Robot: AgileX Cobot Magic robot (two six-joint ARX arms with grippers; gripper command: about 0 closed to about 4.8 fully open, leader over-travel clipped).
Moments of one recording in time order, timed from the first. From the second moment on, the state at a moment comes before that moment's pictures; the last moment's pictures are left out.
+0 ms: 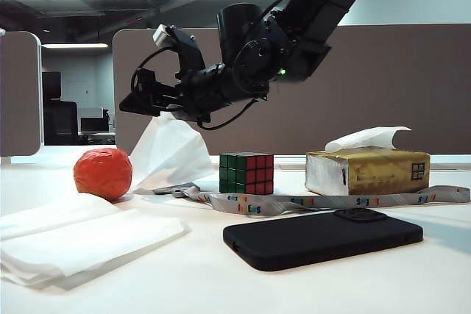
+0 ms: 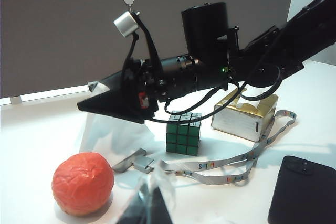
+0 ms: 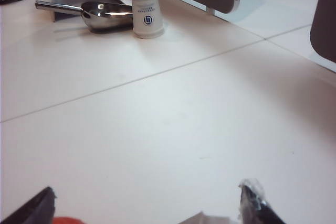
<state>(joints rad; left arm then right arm) 0.00 0.00 0.01 0.12 0.63 -0.04 0.61 2.26 1.61 0.49 -0.47 -0.04</state>
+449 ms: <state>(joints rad) 0.00 0.00 0.01 0.12 0.63 -0.04 0.63 2.26 1.61 0.52 -0.47 -0.03</state>
